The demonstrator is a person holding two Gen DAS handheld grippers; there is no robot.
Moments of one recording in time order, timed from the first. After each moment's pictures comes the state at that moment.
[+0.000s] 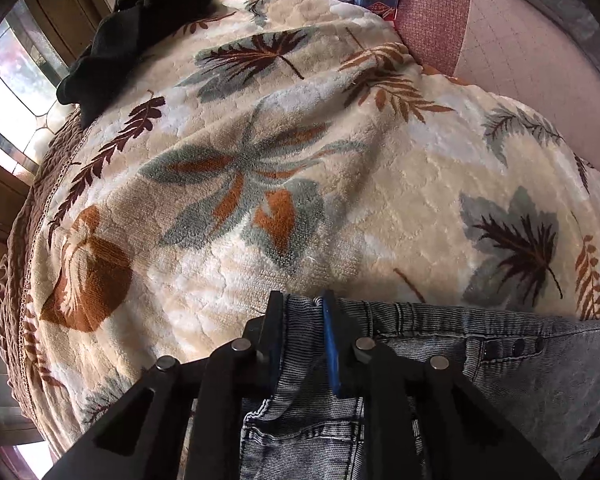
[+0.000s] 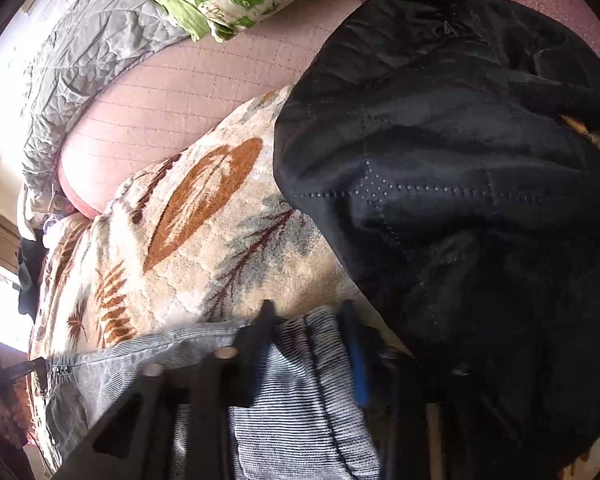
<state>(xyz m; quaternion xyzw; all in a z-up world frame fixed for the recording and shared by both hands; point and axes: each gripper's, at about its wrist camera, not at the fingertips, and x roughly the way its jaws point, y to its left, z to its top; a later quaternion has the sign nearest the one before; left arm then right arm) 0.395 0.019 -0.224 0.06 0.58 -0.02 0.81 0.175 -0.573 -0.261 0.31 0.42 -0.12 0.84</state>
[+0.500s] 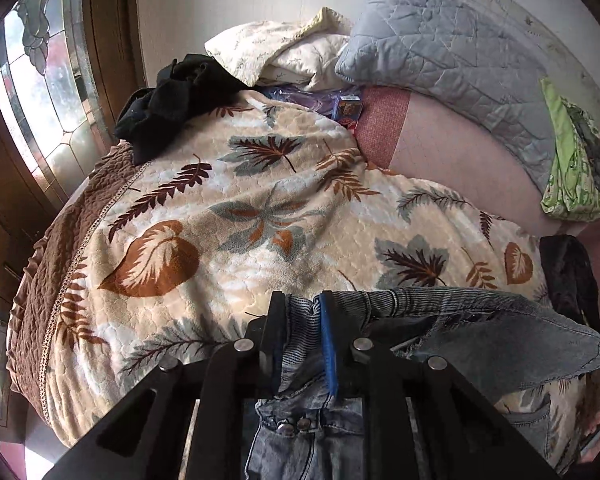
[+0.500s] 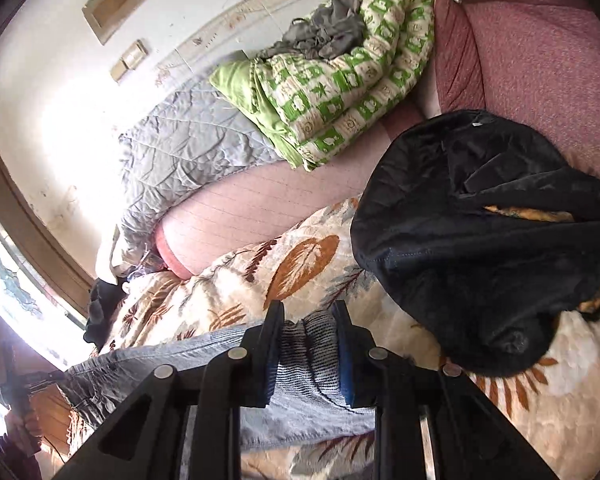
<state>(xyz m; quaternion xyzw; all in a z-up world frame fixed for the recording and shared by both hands) 0.261 0.083 -0.081 -0.03 0.46 -0.08 0.88 0.032 -0.514 -0.139 0.30 0.24 -0.11 0.92</state>
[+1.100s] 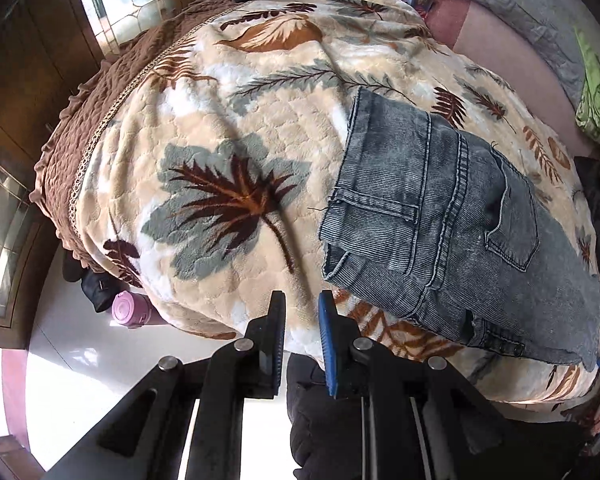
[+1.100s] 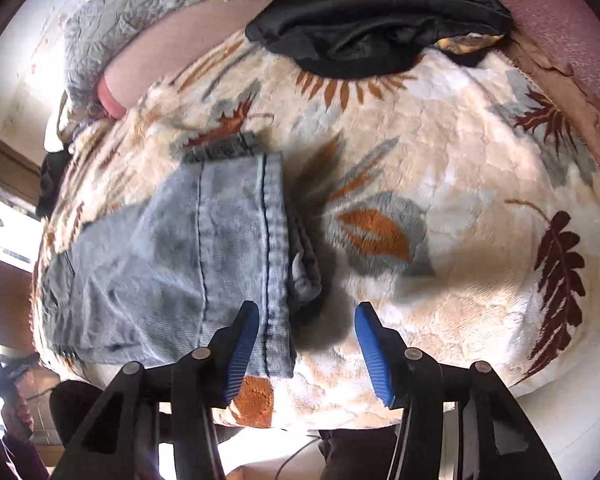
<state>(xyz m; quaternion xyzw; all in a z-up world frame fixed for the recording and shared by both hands) 0.070 0.200 -0.195 -0.04 0.58 -0.02 0.82 -0.149 -0.493 -0.254 0.31 0.46 -0.12 0.82</state>
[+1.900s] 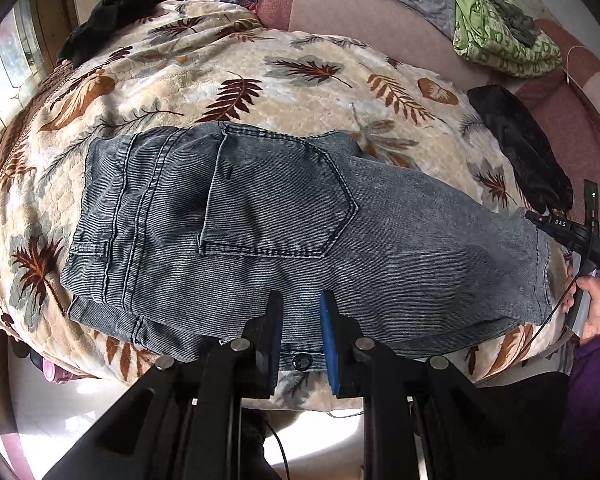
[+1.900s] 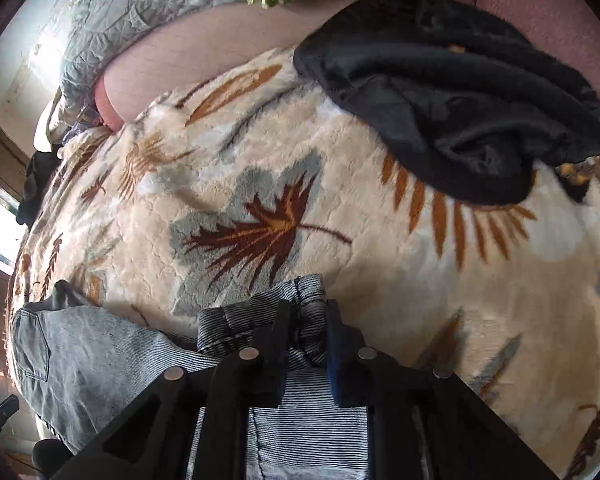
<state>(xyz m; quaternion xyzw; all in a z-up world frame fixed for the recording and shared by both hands) 0.045 0.004 -0.186 0.02 0.55 -0.19 0.81 -0.002 -0.489 -0.246 0.22 0.45 -0.14 0.86</state>
